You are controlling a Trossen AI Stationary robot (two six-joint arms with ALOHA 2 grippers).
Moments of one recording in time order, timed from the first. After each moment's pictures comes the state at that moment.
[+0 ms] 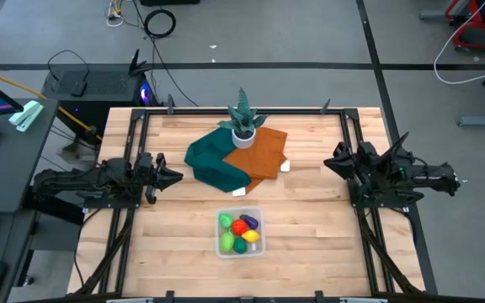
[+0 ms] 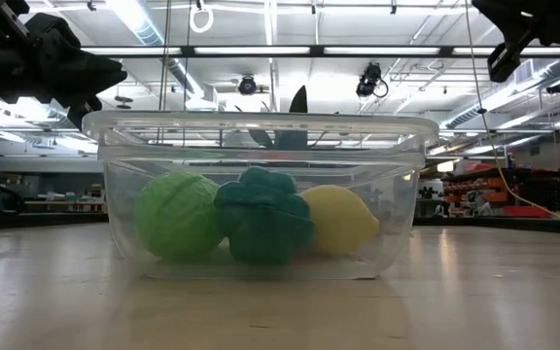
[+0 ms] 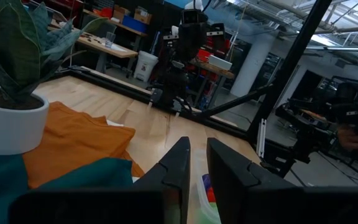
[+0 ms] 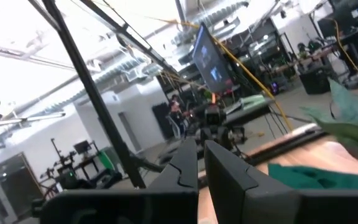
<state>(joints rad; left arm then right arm) 0.01 0.01 0.01 0.08 -0.02 -0.40 0.03 0.00 0.18 0.15 0.02 0.46</state>
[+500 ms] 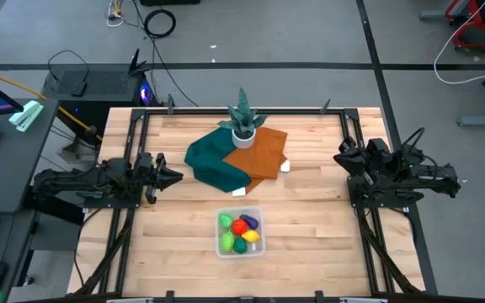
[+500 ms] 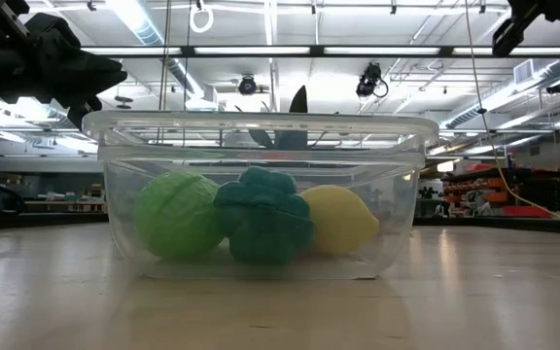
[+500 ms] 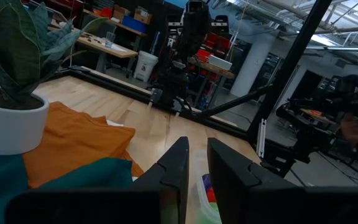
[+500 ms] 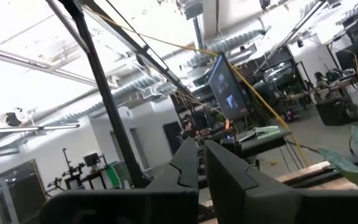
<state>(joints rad) 0.01 0.01 0.01 0.08 -0.02 -0.40 0.00 0.00 0.24 0.21 -0.03 0.41</state>
